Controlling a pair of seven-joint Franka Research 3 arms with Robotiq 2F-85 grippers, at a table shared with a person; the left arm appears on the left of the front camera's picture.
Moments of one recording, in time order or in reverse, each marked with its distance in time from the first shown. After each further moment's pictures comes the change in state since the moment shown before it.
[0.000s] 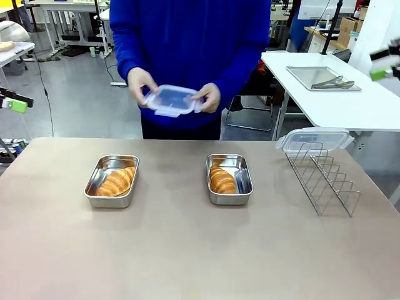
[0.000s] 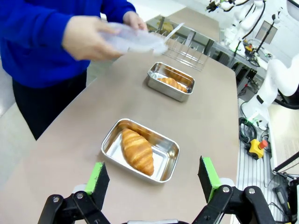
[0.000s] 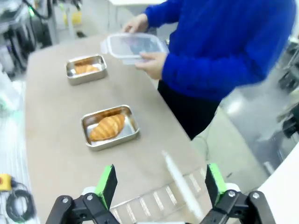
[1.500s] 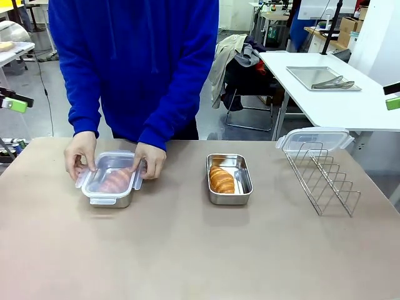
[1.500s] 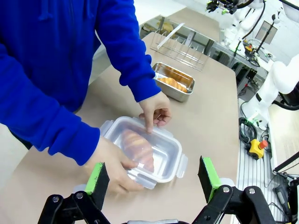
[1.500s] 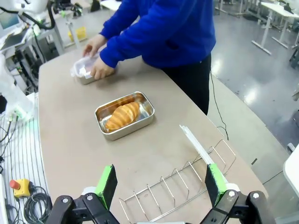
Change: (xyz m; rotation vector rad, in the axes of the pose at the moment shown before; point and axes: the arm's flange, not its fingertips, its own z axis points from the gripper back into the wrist) left arm 0.000 0.000 0.000 0.000 0.000 0.000; right arm -0.065 0.007 0.007 0.046 -0.014 -0.136
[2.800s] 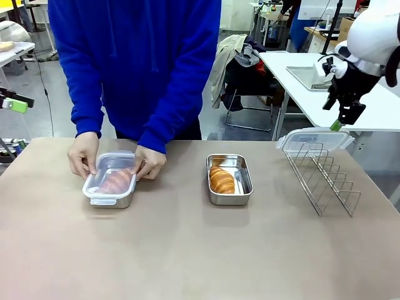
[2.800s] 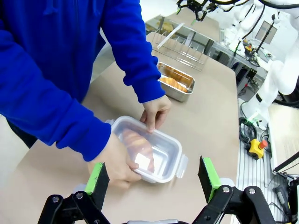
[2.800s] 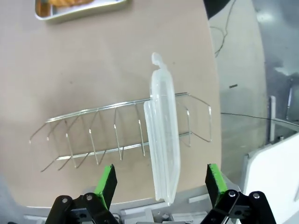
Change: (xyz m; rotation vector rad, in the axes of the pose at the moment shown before) left arm 0.000 0.000 -0.001 -0.001 0.001 0.001; right arm 0.056 -0.062 -0.186 0.019 0.826 0.450
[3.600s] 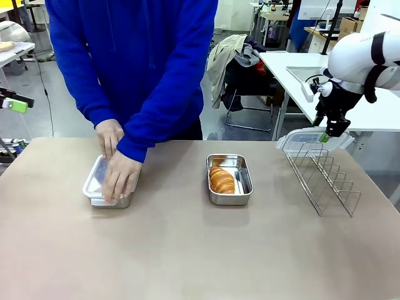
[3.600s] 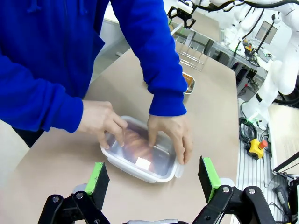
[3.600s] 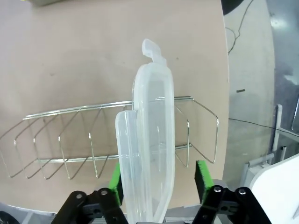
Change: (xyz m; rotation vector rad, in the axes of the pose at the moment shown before) left arm 0.000 0.000 0.000 0.000 0.000 0.000; right arm -0.006 -0.022 -0.058 0.033 0.009 0.066
